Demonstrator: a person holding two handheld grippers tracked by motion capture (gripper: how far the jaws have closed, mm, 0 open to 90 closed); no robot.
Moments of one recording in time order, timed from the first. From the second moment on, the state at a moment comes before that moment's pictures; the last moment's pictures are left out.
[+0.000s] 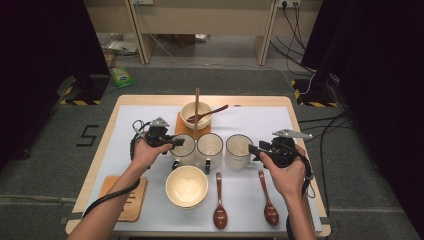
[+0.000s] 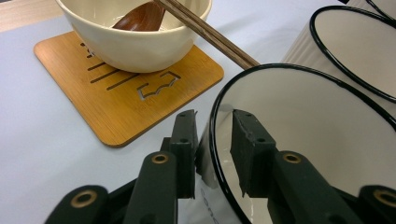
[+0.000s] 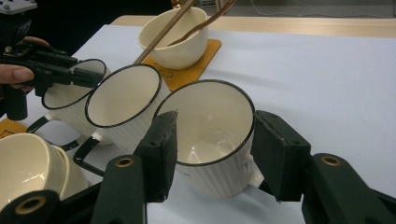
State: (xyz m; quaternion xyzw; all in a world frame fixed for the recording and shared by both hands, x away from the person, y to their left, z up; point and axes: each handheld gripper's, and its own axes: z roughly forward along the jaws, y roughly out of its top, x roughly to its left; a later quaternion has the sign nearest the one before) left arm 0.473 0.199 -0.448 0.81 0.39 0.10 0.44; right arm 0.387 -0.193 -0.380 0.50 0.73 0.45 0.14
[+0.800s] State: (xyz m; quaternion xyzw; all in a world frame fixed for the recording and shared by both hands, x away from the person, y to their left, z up) left arm 0.465 0.215 -0.444 0.82 0.36 0.13 0.43; right arm 0.388 -0.189 -0.384 0.50 0.73 0.45 0.13
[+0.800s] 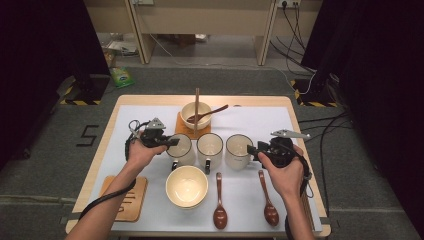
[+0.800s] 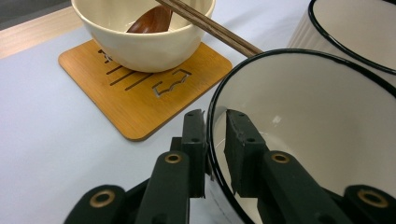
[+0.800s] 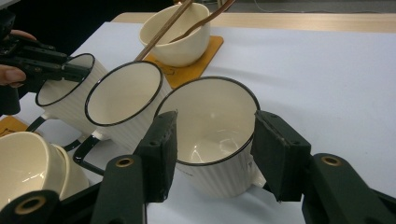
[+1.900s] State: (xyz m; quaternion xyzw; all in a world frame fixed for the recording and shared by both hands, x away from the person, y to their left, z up) left arm 0.456 0.240 -0.442 0.79 0.36 0.17 0.47; right arm 0.387 -0.193 -0.381 0.50 0.73 0.45 0.14
